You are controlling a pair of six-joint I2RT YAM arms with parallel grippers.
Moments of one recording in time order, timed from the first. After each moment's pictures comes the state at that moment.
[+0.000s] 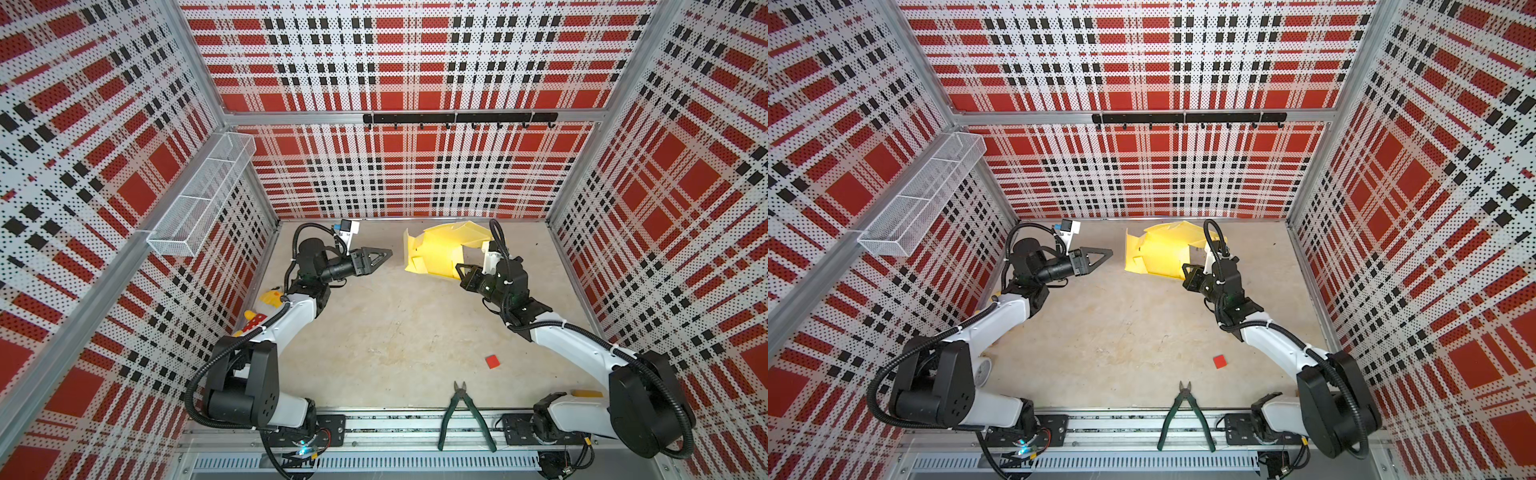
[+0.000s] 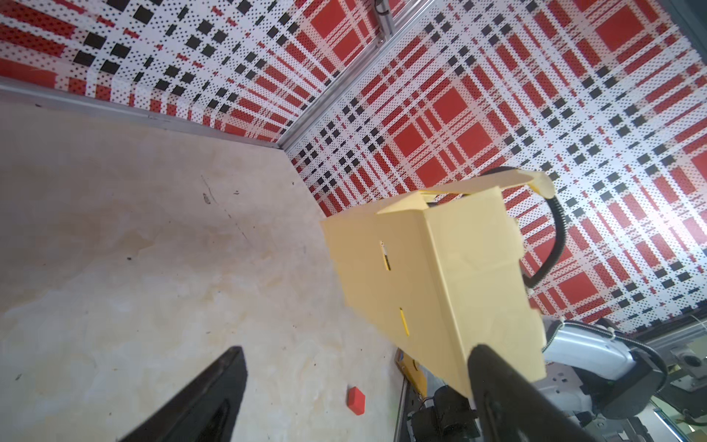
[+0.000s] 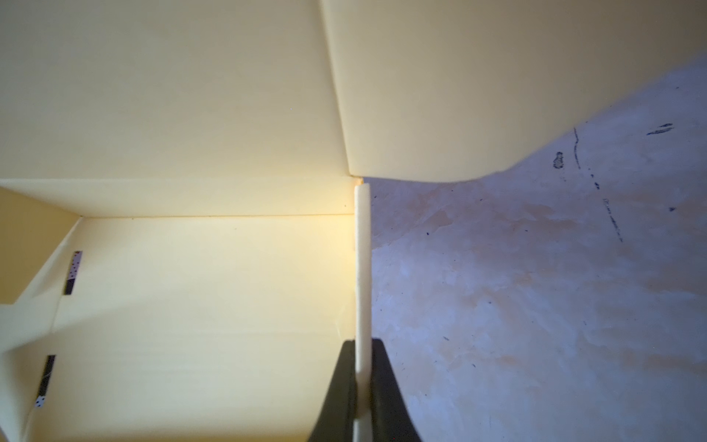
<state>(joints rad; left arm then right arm) -0.17 1.44 0.86 0.58 1.01 -0.82 0.43 1.32 0.72 0.30 -0.16 0.67</state>
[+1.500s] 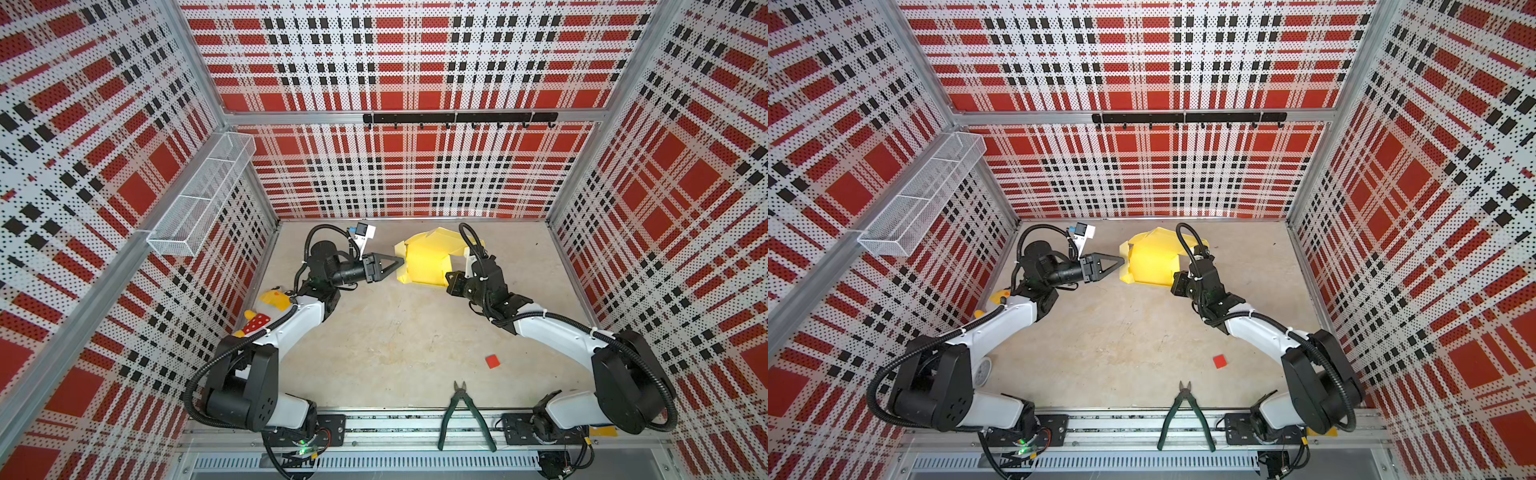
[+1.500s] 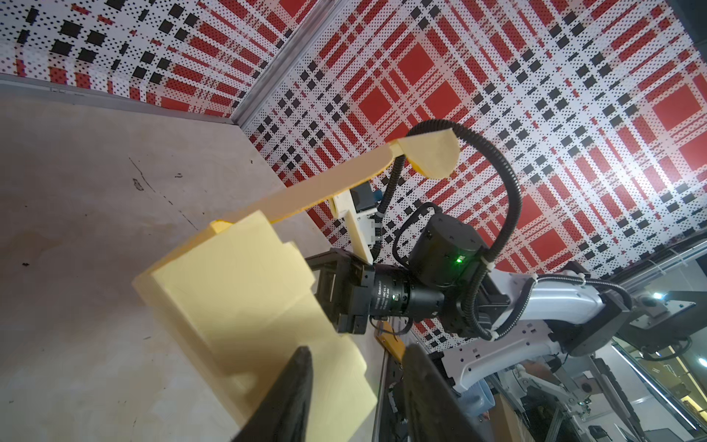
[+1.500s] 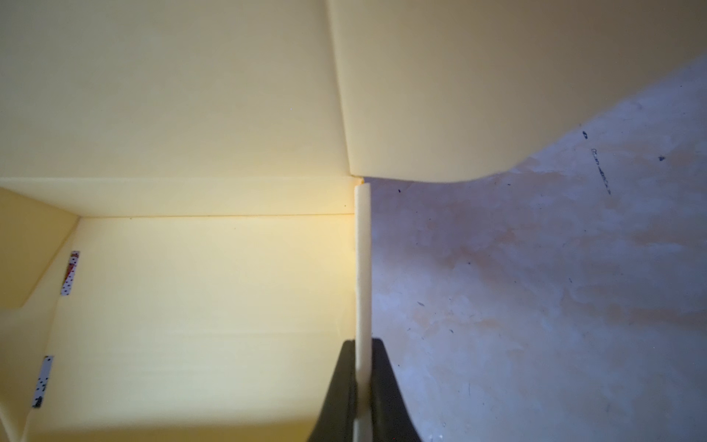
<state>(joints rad) -0.27 1.43 0.85 0.58 1.04 -0.79 0.55 1.44 0.82 0.11 0.03 0.61</state>
